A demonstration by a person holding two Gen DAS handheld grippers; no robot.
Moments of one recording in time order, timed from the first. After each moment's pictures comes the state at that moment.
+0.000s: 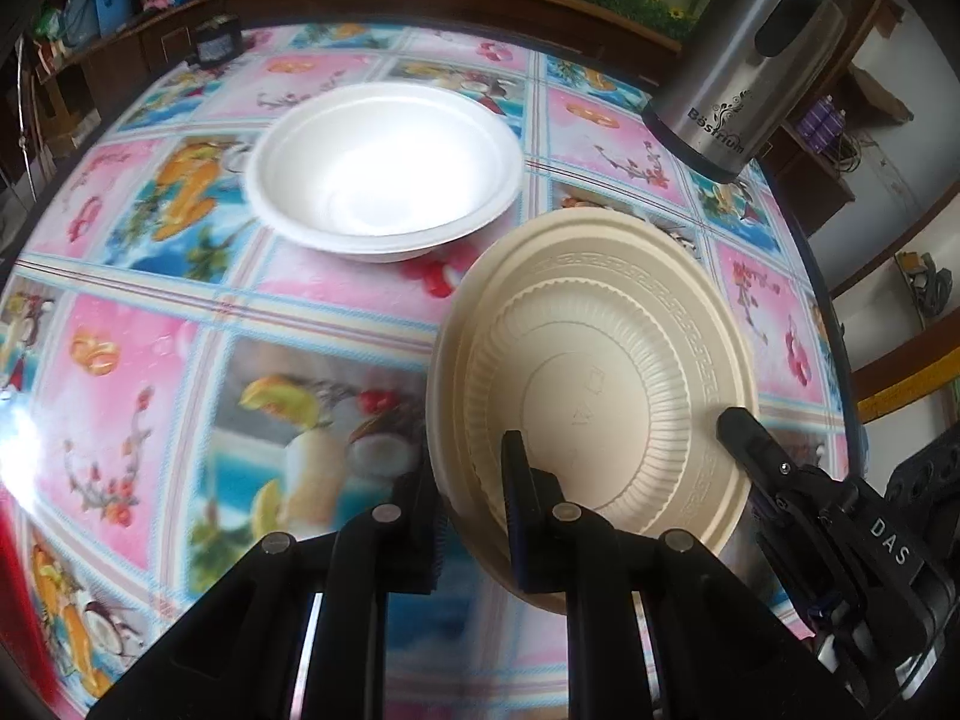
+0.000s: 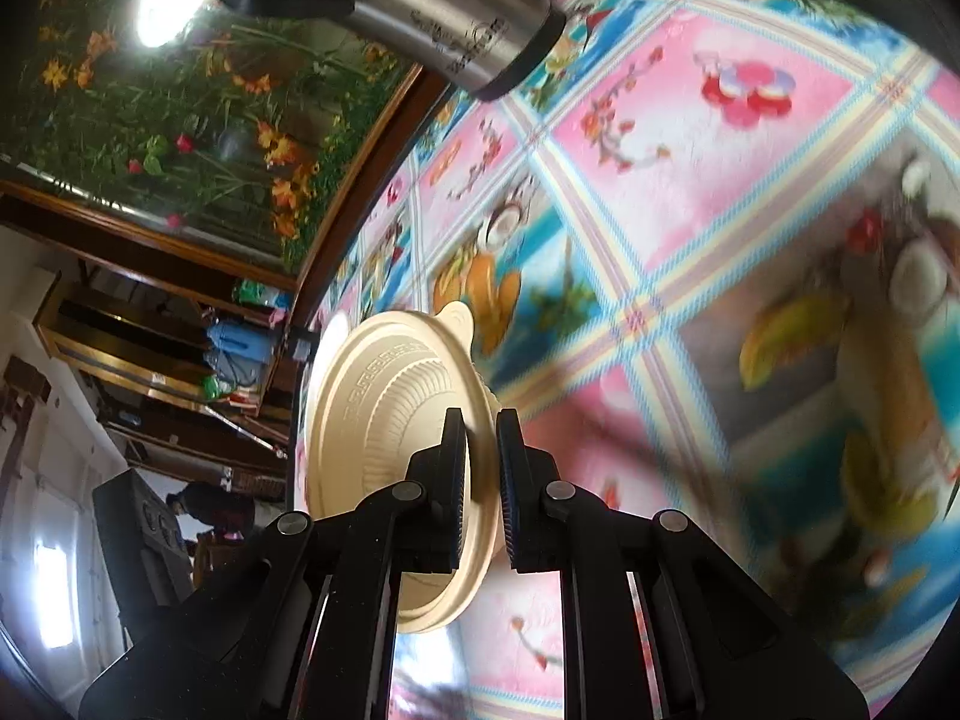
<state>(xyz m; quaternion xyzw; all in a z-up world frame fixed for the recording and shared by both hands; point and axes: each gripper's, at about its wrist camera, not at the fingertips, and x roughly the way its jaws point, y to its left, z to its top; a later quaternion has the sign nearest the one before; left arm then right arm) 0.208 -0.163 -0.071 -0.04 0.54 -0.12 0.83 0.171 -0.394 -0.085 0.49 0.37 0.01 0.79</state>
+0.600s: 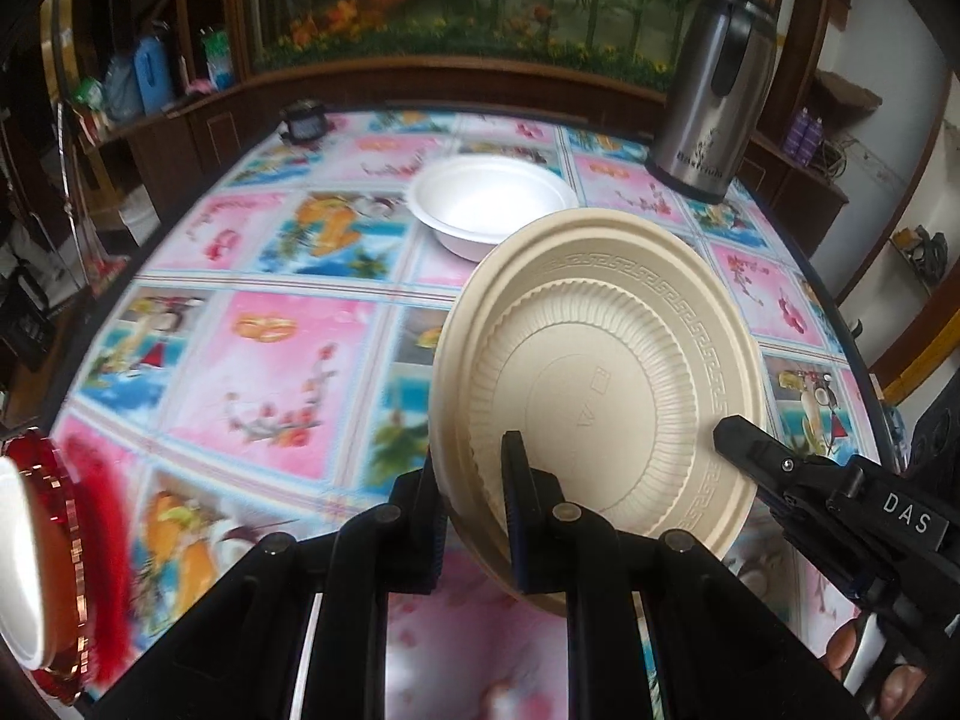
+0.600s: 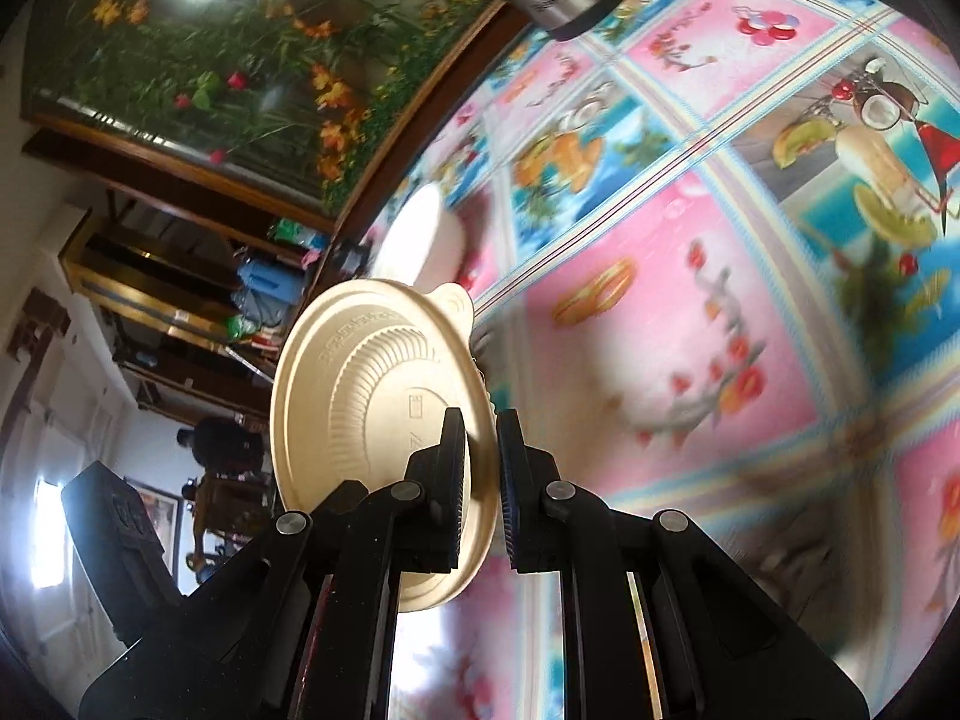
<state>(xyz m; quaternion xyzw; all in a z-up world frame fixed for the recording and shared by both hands) 0.113 -0.093 -0.035 0.01 0.44 -0.10 0.89 0.108 -0.316 -0.059 0.46 0.38 0.07 0.80</state>
